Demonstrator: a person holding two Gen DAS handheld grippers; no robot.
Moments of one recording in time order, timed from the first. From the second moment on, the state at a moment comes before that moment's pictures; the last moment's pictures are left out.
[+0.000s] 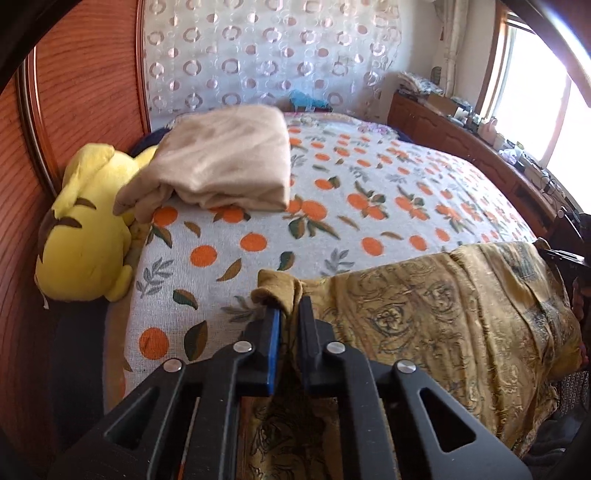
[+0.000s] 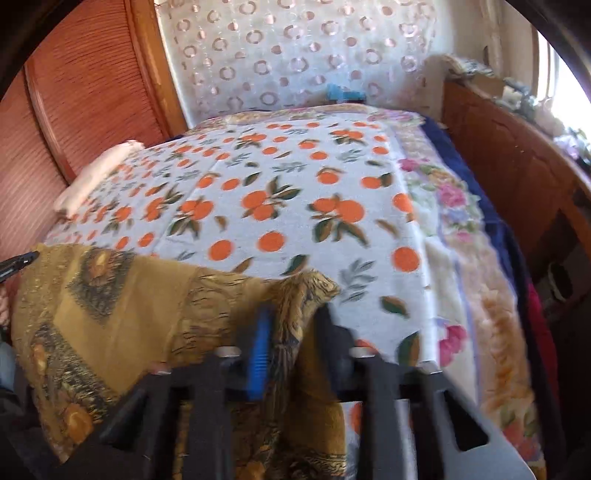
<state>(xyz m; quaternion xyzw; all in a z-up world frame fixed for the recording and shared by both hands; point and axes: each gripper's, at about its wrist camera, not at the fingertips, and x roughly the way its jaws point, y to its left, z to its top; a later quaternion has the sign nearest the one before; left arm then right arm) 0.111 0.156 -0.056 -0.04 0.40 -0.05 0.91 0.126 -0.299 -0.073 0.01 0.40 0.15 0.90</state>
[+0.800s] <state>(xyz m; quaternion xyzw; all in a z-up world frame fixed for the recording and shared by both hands) -0.043 0.124 0.166 0.01 0.13 -0.10 0.99 -0.058 -0.320 0.131 -0.01 0.12 0.20 0.97</state>
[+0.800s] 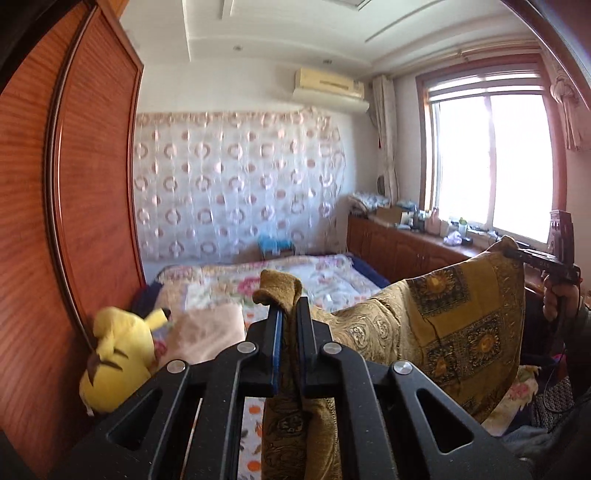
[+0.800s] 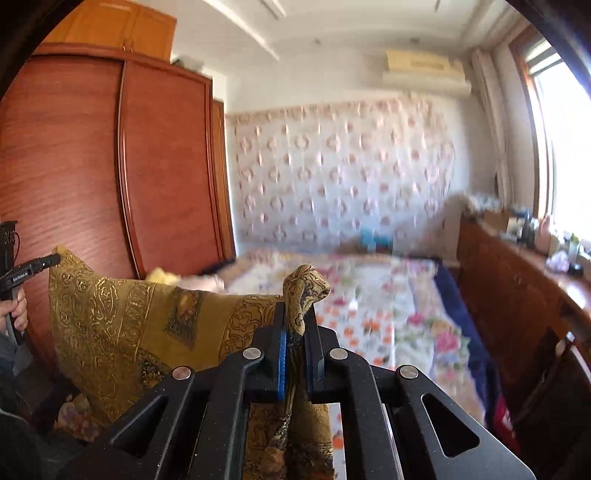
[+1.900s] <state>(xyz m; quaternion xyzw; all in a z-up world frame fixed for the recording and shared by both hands) 0.309 0.116 0.027 0.05 0.30 -0.03 0.95 0.308 -0.193 0.007 -0.11 0.33 0.08 0.93</state>
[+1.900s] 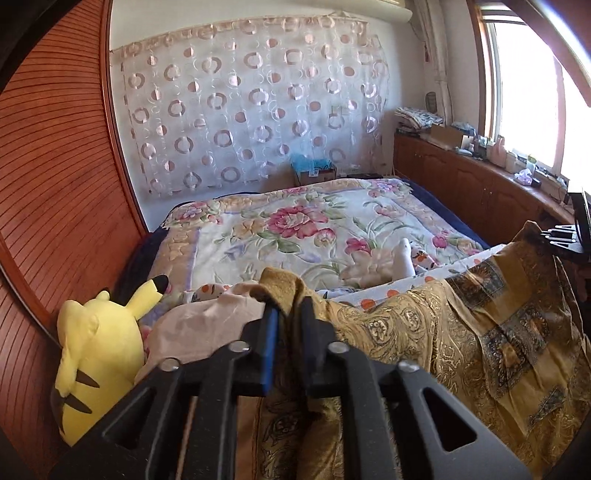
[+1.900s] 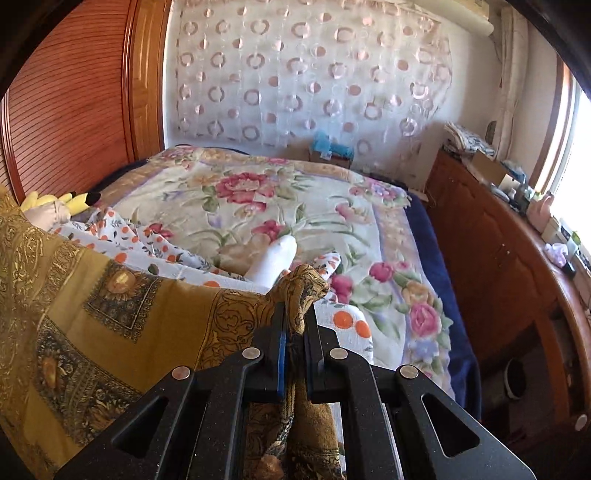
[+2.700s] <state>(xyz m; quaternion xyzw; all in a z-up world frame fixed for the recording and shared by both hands) 0.184 0.088 0.008 0.03 0.33 -0.10 0.94 0.201 -0.249 0.022 -0.06 0.35 0.11 0.93</state>
